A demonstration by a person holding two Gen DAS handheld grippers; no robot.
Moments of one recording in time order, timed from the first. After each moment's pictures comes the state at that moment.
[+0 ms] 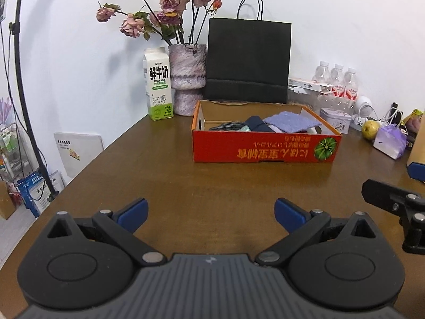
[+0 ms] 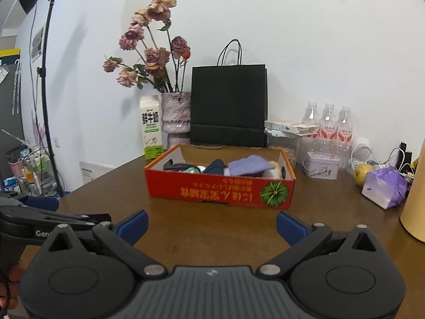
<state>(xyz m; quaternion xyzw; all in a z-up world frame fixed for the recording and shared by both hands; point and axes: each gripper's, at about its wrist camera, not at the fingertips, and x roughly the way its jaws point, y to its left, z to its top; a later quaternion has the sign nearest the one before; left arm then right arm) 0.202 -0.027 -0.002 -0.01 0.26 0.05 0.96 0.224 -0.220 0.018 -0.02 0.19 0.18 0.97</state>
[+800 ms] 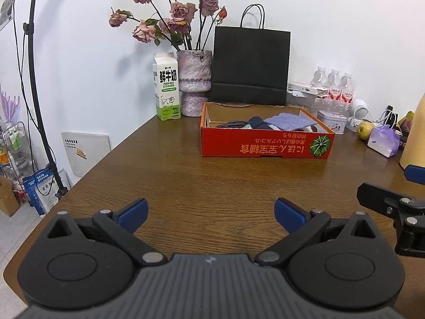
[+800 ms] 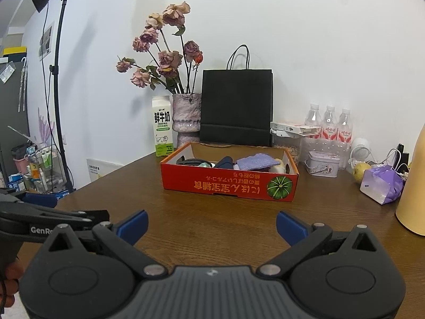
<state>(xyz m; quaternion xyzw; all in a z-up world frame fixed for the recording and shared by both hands) 0.157 -0.023 0.006 -0.02 0.25 0.05 0.97 0.179 -0.214 0.021 -0.03 0.18 0.18 0.97</state>
